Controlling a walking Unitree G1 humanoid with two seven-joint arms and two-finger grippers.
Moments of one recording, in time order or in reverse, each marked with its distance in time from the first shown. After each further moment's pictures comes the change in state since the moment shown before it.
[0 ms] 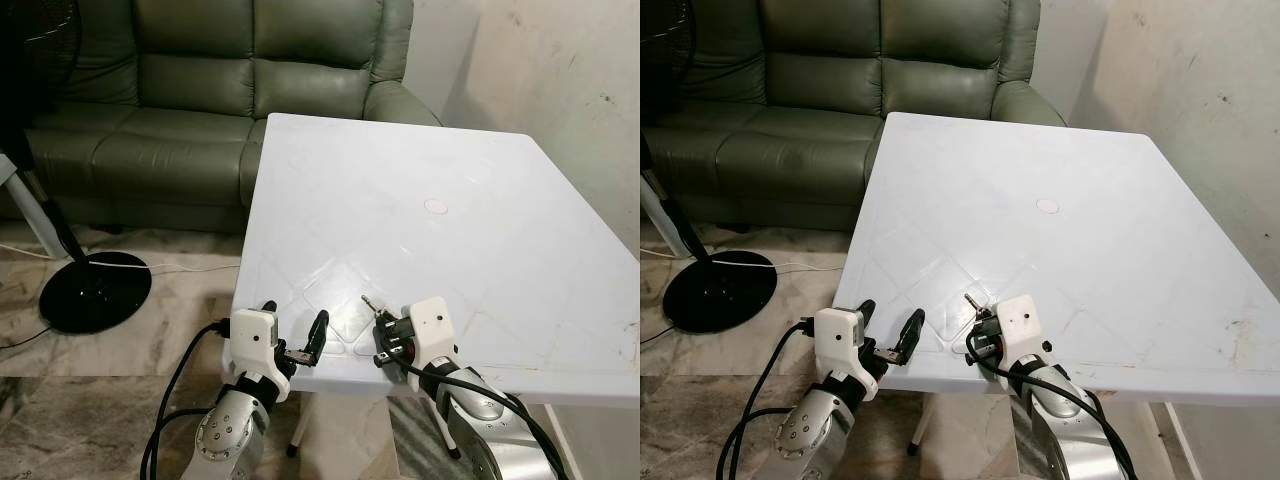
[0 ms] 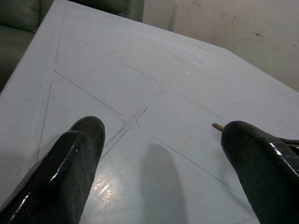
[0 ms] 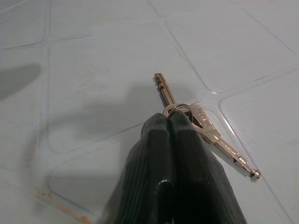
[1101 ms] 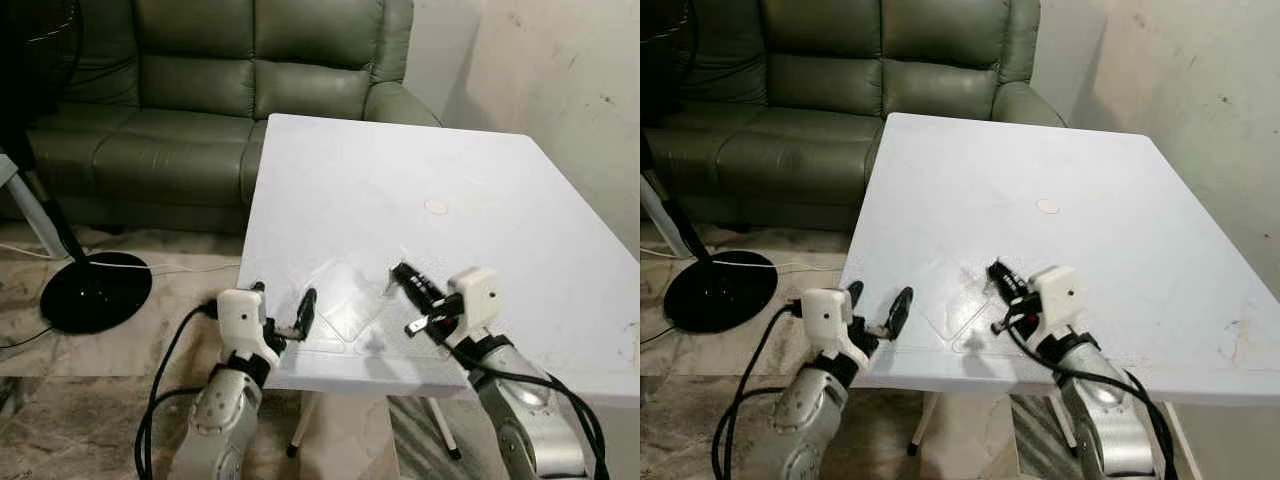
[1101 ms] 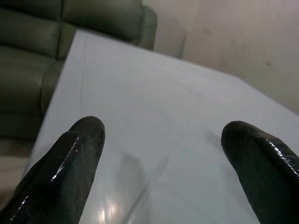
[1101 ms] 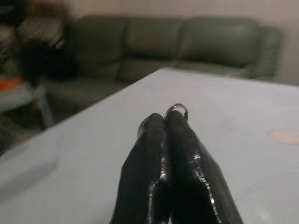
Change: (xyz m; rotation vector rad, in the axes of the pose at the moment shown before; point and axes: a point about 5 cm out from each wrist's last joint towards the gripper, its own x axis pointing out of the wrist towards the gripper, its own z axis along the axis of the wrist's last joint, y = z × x) left arm 0.021 0.015 0.029 -0.003 -0.104 0.044; right arm -0.011 -0.041 0.056 0.056 -0.476 0.024
